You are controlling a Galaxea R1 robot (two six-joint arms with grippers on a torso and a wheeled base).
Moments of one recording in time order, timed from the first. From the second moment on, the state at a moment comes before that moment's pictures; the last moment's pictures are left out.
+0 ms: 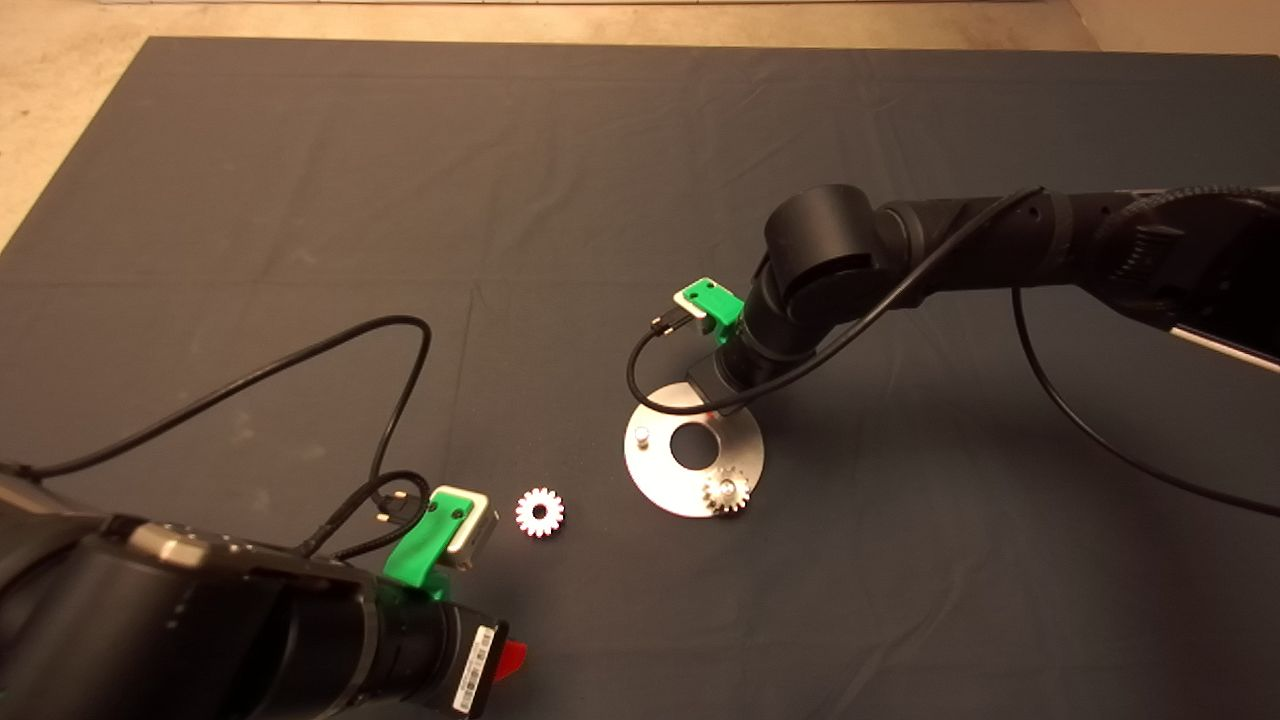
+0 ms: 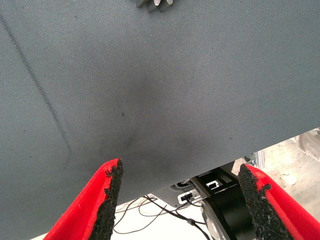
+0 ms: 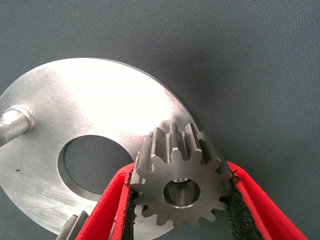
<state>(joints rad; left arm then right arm) -0.12 2.28 -0.32 0.69 1.53 -1.64 0.30 2.78 -1.16 -0.43 -1.52 1.06</state>
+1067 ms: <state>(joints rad) -0.12 2.28 -0.32 0.69 1.53 -1.64 0.31 2.78 -1.16 -0.43 -1.53 1.07</state>
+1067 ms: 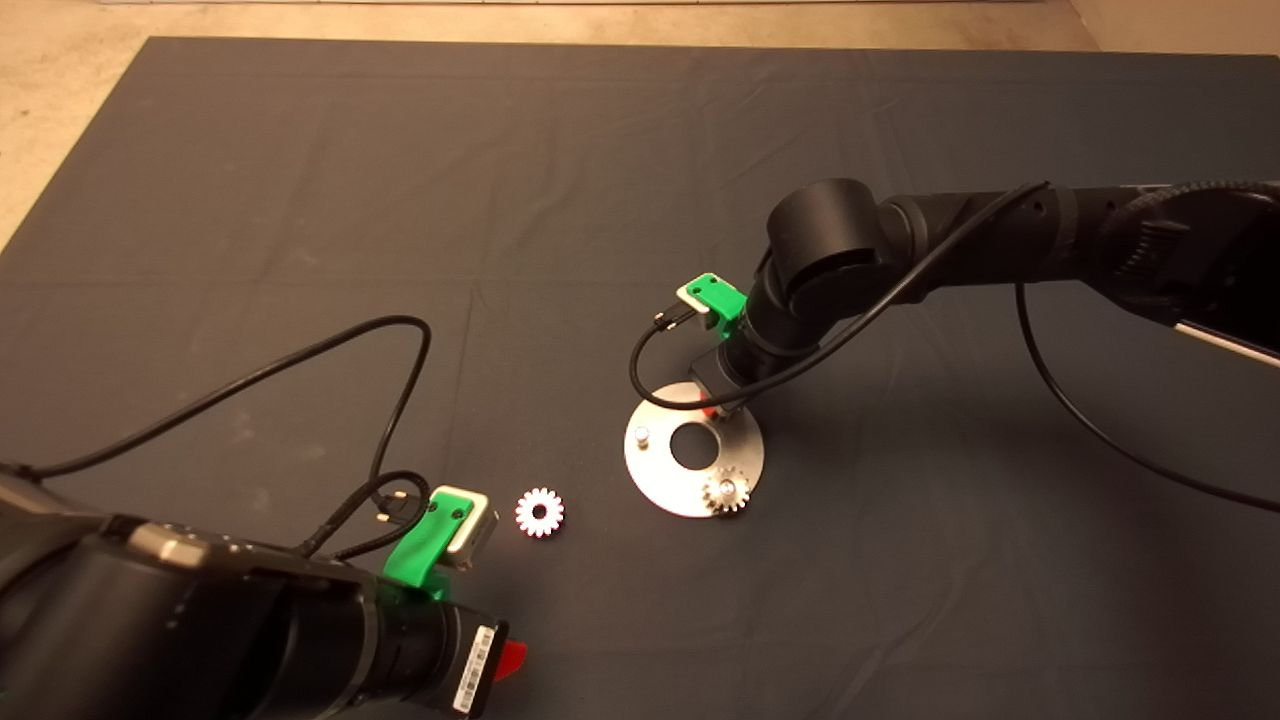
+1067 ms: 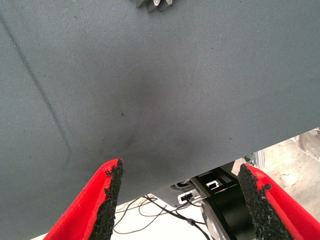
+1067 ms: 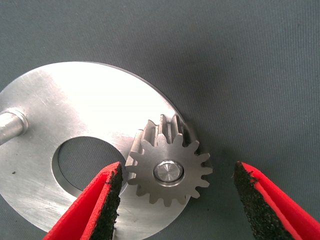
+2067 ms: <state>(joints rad) -0.17 2.30 -0.32 0.68 1.53 -1.62 0.55 2.21 -0.53 -0.22 -1.53 1.28</state>
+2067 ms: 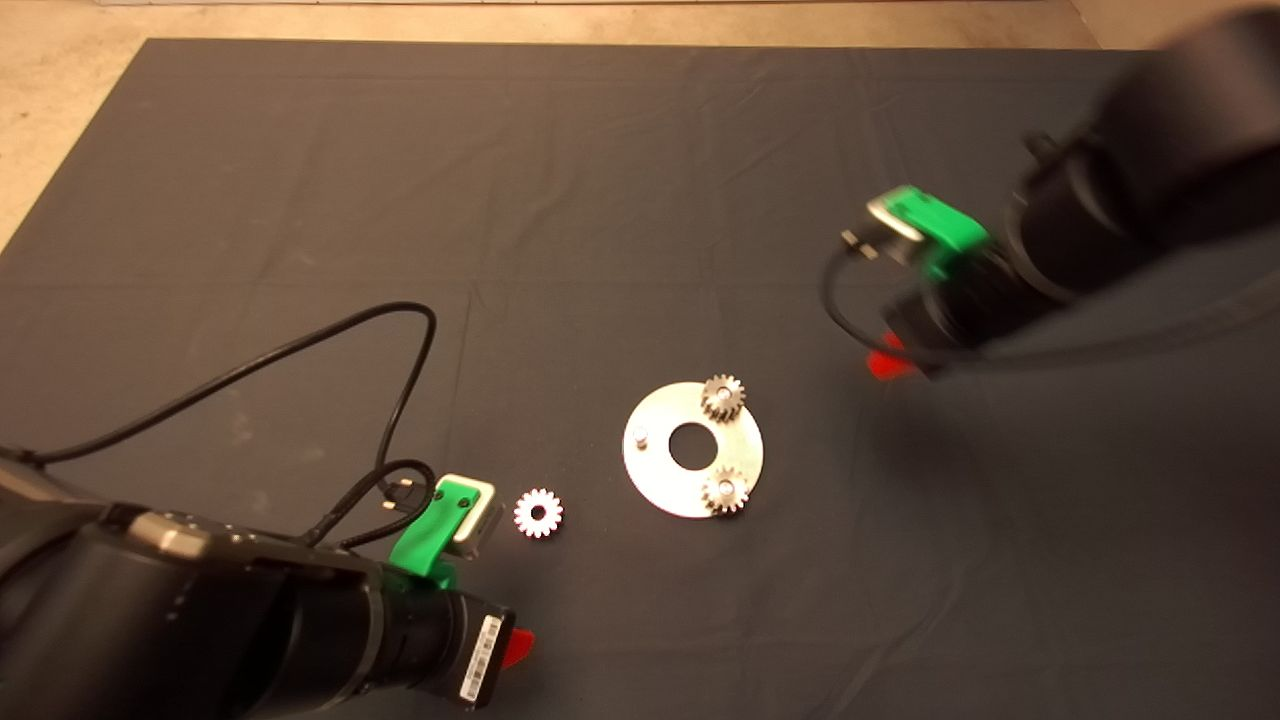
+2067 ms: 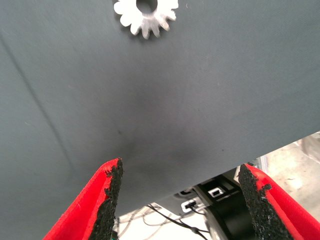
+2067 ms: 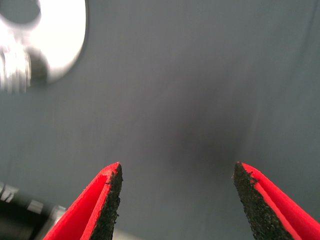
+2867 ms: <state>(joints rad) -0.32 2.36 -0.51 0.48 1.53 -1.26 0.43 2.06 -0.36 -0.17 -1.53 1.40</state>
